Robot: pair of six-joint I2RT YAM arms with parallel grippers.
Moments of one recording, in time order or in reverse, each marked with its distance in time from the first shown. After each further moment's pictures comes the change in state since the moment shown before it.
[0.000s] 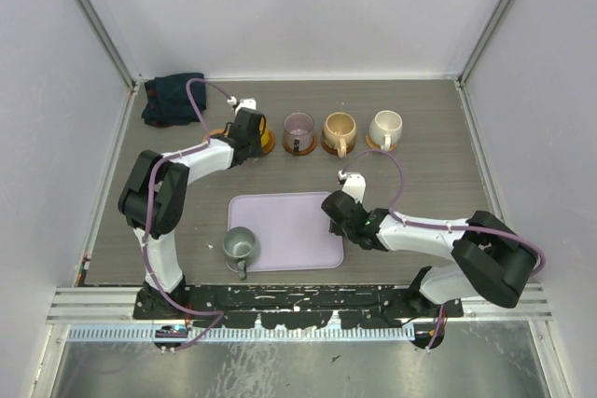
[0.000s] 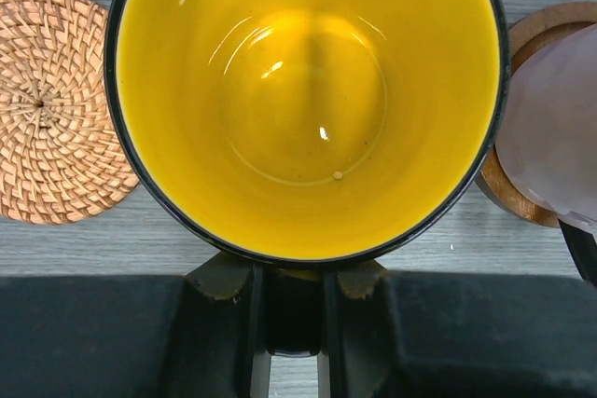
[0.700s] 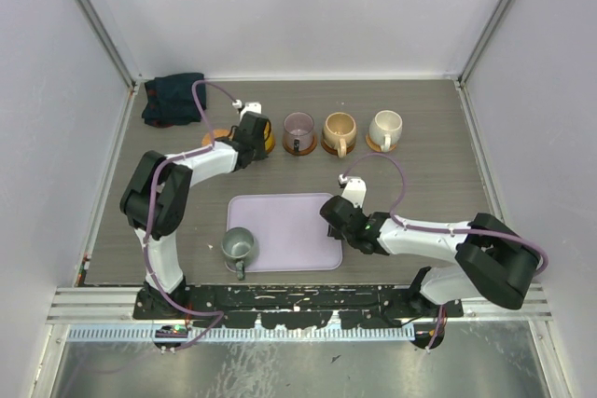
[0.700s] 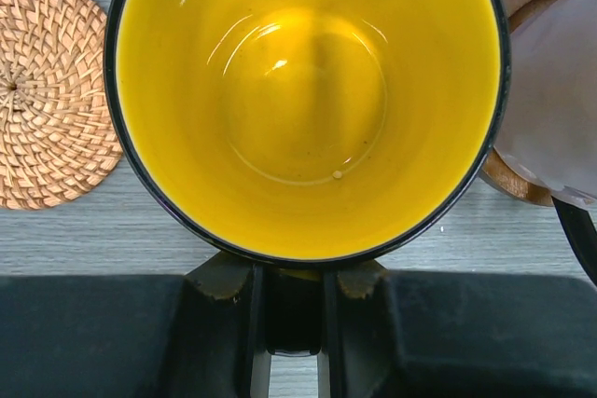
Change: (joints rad) left arm -0.034 0.000 -0.014 0.001 -0.019 -0.001; right arm 0.047 -0.020 -0.013 -0.027 0.024 0.075
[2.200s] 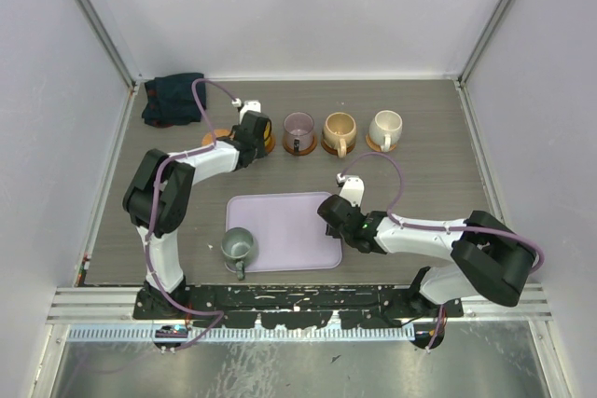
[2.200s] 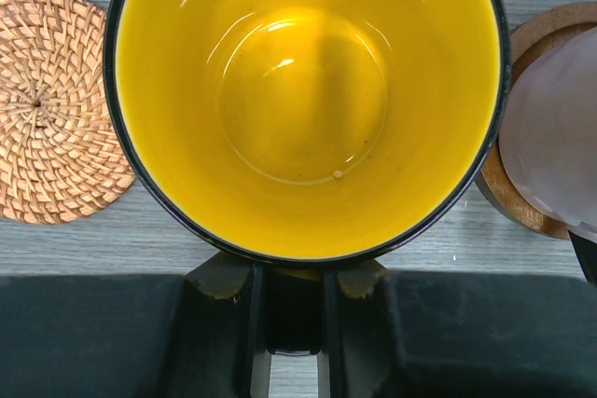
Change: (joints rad) left arm -0.001 0.026 0.013 0.027 -0.053 0.004; right arm 0.004 0.029 0.016 0.014 0.009 -0.003
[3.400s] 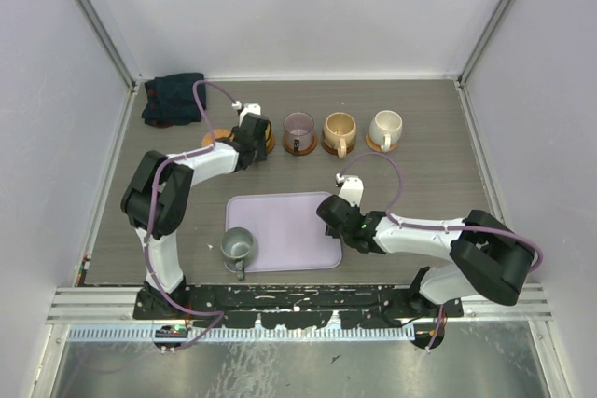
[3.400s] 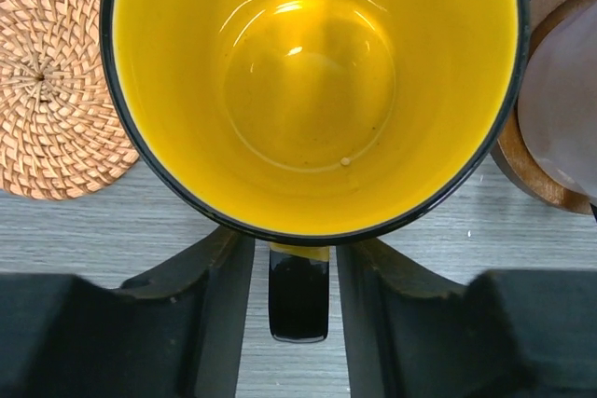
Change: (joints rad) left arm -0.006 -0.018 -0.017 -0.038 0.001 0.003; right arm 0.007 0.008 0.006 -0.004 0.011 0.000
